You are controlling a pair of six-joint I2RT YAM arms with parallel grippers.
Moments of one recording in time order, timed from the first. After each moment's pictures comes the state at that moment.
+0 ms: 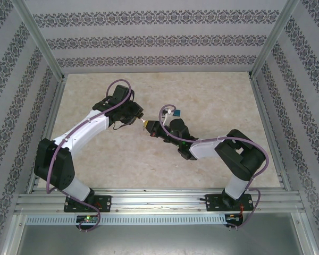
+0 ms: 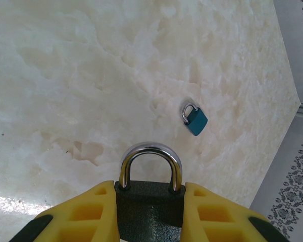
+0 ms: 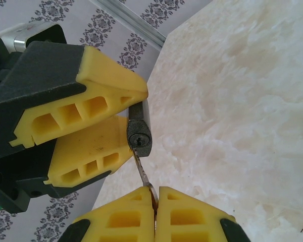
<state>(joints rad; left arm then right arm) -0.43 1.56 1.25 -0.57 0.12 -1.26 0.76 1.73 0.70 0.87 -0.17 0.95</state>
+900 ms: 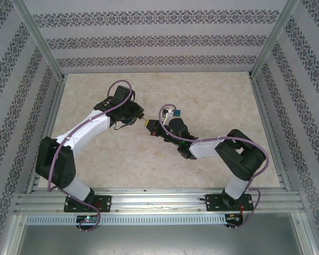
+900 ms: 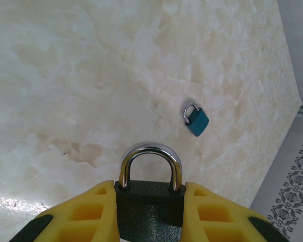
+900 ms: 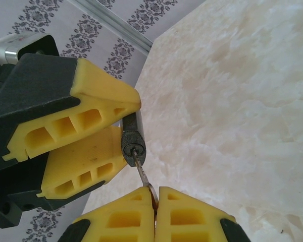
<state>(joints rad) -0.43 1.58 1.24 -0.54 0.12 -1.27 0.76 1.73 0.71 0.82 -0.13 0.93</state>
